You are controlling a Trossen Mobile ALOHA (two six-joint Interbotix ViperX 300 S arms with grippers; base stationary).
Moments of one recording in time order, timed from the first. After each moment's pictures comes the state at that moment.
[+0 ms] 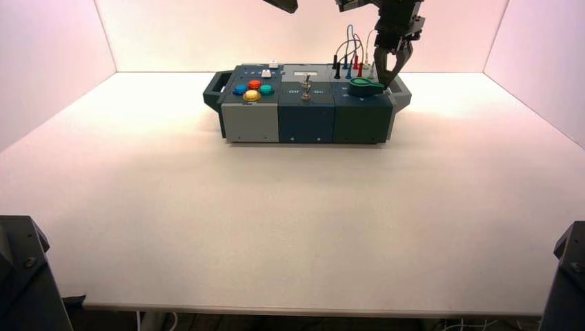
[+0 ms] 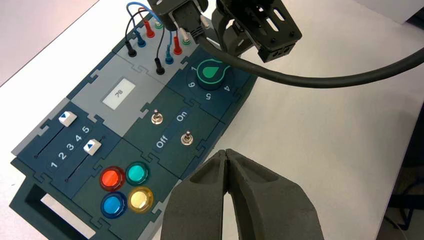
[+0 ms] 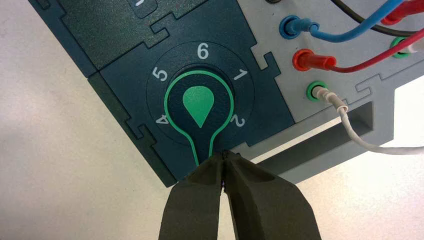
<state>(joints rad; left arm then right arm) -0.53 -0.10 0.55 -0.71 0.55 0.96 0.25 0.35 0.20 0.07 0.95 -0.79</state>
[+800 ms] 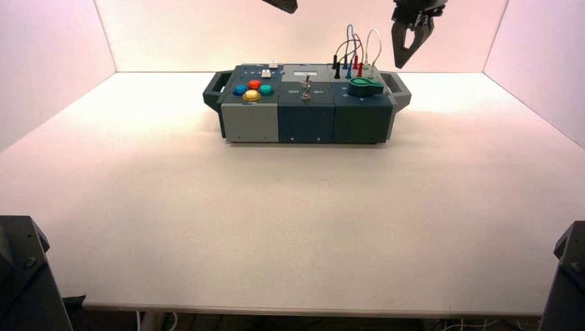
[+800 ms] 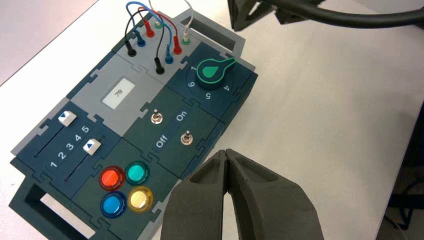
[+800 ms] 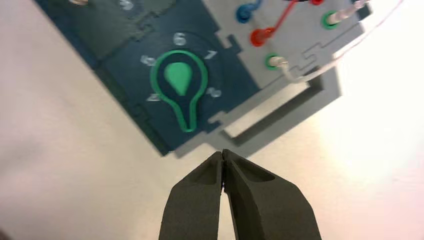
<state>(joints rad) -0.53 -0.11 0.56 -0.71 0.55 0.96 0.20 0.20 0.27 0.12 0.94 -0.76</state>
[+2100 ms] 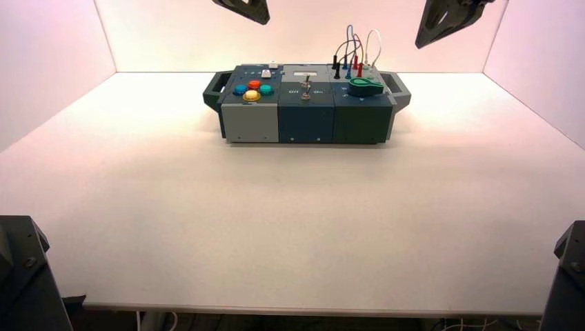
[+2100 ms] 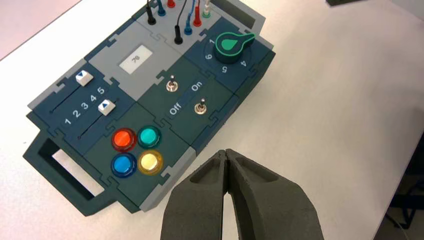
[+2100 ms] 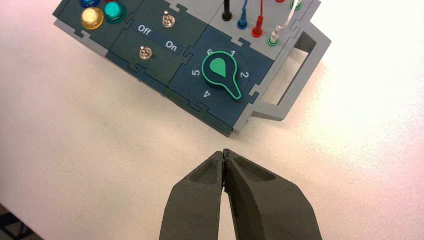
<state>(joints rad) -0.47 -0.17 0.67 -0.71 0.52 0.95 0.14 -0.27 0.75 0.46 0.63 -0.67</state>
